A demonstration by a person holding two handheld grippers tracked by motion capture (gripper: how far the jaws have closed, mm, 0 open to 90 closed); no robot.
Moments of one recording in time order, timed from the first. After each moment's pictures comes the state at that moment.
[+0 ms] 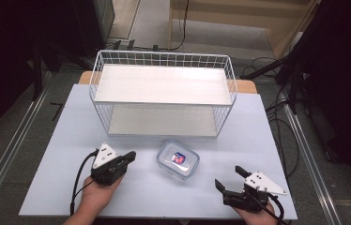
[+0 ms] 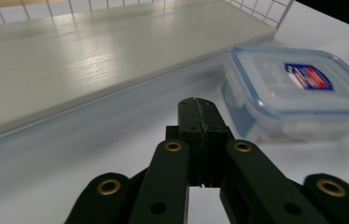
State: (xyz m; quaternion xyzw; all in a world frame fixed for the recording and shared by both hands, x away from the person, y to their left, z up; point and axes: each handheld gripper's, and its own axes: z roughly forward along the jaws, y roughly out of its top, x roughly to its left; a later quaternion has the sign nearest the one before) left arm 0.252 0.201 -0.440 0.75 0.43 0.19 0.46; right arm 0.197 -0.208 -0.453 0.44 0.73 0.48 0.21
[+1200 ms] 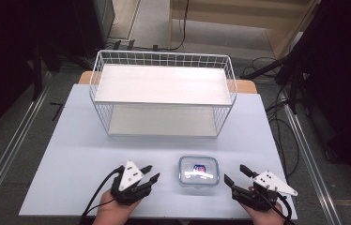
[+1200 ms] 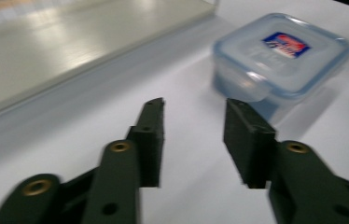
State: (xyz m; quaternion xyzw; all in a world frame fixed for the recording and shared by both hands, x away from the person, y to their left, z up) left arm 0.194 0.160 -0.431 0.79 0.38 0.21 0.43; right arm 0.199 -0.227 -0.450 0.46 0.71 0.48 0.22
